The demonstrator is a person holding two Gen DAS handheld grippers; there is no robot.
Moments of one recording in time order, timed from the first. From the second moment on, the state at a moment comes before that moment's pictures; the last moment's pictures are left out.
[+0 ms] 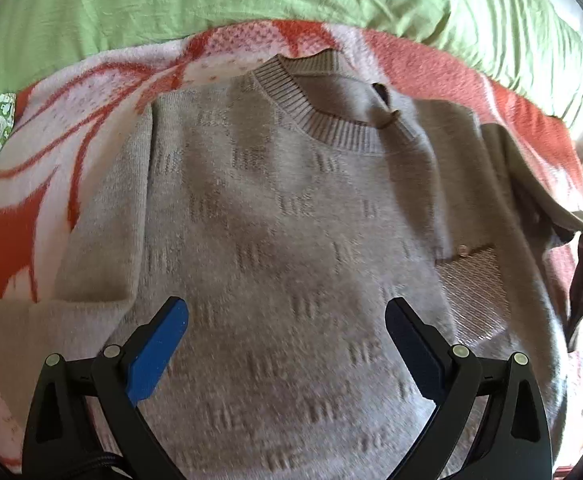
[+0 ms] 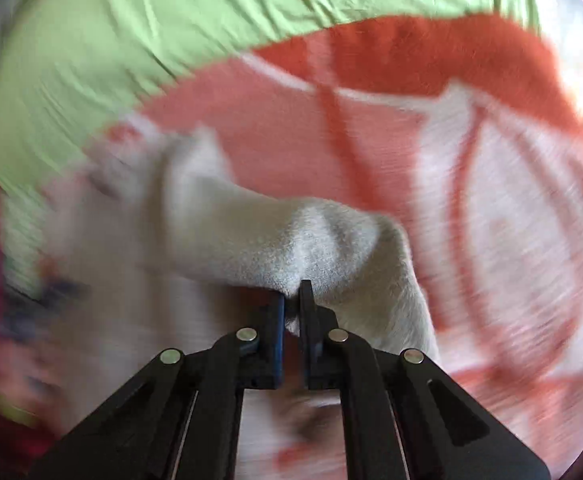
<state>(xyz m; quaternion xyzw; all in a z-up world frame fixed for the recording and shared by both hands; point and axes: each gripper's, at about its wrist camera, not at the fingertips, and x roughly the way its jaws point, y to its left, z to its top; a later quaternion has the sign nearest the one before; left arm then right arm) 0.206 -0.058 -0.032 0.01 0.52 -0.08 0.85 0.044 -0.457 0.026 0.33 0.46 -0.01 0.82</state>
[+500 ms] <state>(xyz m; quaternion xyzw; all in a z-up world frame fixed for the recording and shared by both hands) 0.144 -0.028 -0.030 -0.14 0.56 -0.15 0.80 0.128 -0.303 0.055 0.39 0.45 0.09 0.80</state>
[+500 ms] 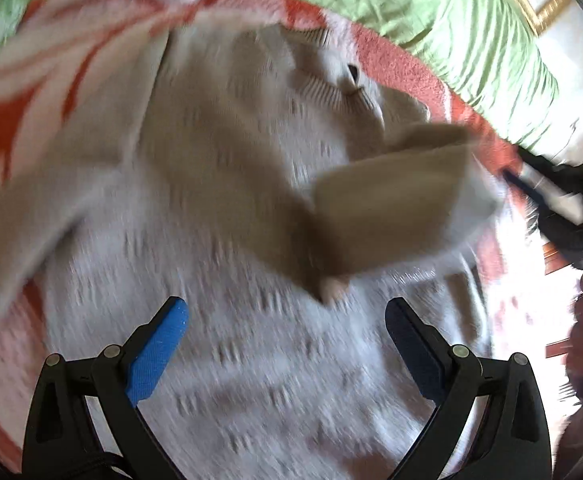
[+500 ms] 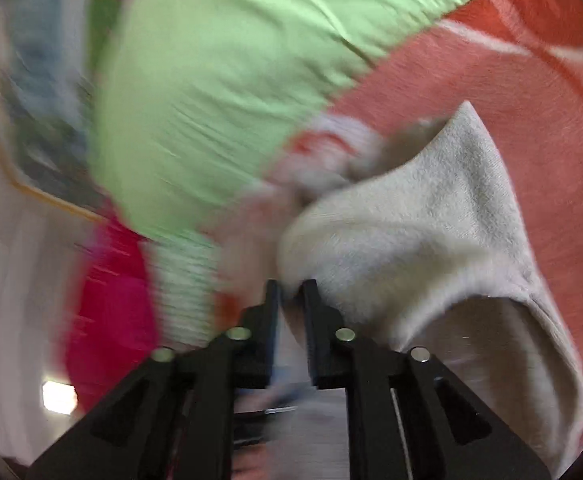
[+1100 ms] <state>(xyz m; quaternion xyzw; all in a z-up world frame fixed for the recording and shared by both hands) 0.186 -0.034 -0.082 -0.41 0.58 -0.13 0.69 0.085 -0.355 -0.017 0.46 0.46 0.03 0.76</state>
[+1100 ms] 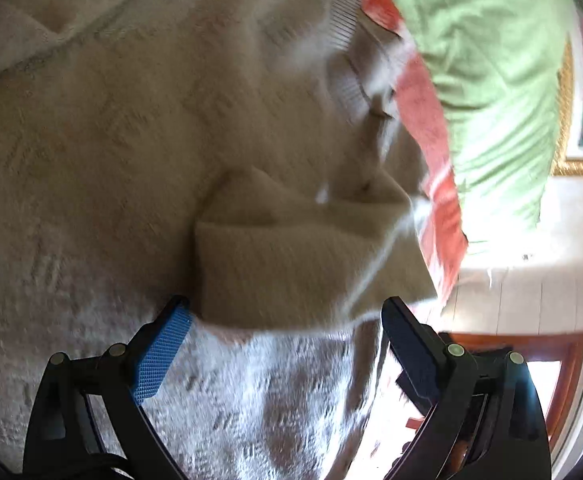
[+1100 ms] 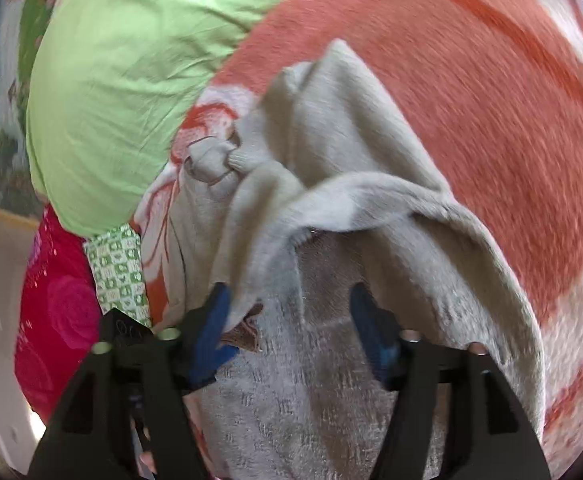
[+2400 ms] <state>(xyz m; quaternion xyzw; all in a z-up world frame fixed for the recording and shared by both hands) 0.173 -0.028 -0.099 -0.39 0.60 -0.11 0.69 0.086 -0.410 -0.012 0.45 0.37 -0.06 0.81</state>
